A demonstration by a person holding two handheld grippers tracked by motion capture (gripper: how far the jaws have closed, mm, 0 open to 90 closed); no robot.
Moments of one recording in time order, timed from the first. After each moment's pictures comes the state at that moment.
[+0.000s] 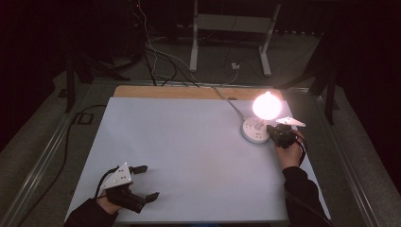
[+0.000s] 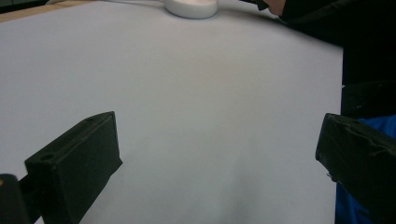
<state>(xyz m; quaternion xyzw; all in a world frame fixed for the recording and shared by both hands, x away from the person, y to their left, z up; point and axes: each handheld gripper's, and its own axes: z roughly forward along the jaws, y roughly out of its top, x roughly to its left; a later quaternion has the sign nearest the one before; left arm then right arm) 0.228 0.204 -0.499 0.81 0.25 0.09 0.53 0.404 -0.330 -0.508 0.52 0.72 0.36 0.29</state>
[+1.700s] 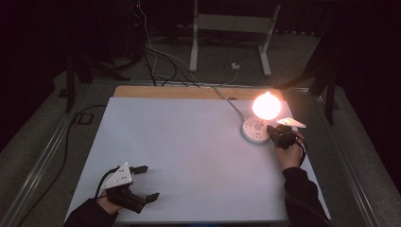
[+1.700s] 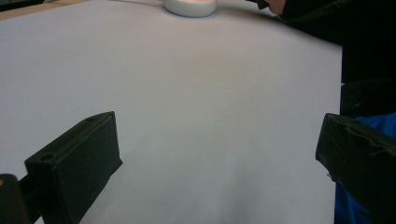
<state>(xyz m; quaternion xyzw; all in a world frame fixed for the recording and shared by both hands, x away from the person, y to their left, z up) 0.229 0.204 -0.499 0.81 0.24 0.09 0.52 0.401 -0.329 -0.508 0.52 0.71 0.36 0.29</state>
